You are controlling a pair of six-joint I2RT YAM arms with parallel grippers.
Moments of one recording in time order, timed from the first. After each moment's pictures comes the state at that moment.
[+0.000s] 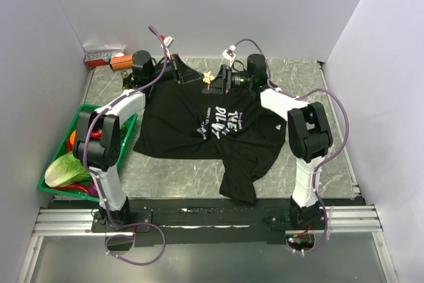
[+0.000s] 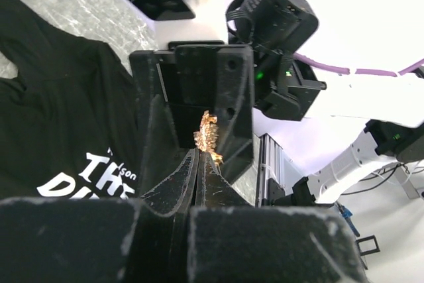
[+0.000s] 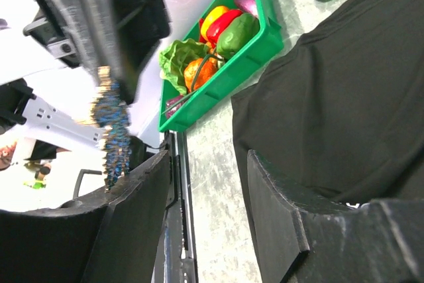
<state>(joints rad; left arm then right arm) -0.24 1.86 1.35 0.63 1.04 -0.84 0.34 2.00 1.45 0.38 -1.10 0.73</state>
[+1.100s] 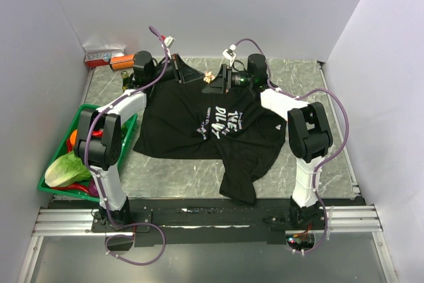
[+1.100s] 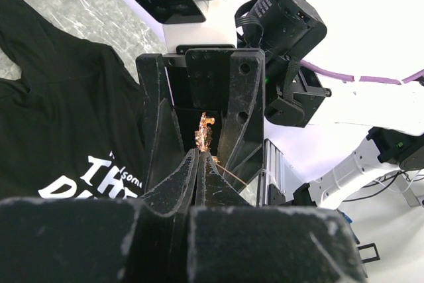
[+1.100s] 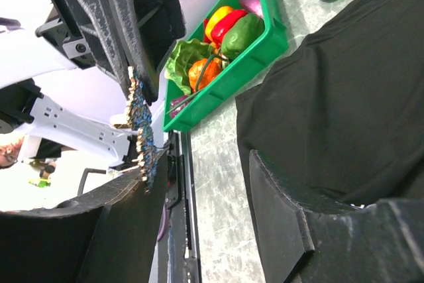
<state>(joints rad) -0.25 1.88 1.35 0.65 1.01 -0.85 0.33 2.00 1.44 0.40 -1.11 0.76</state>
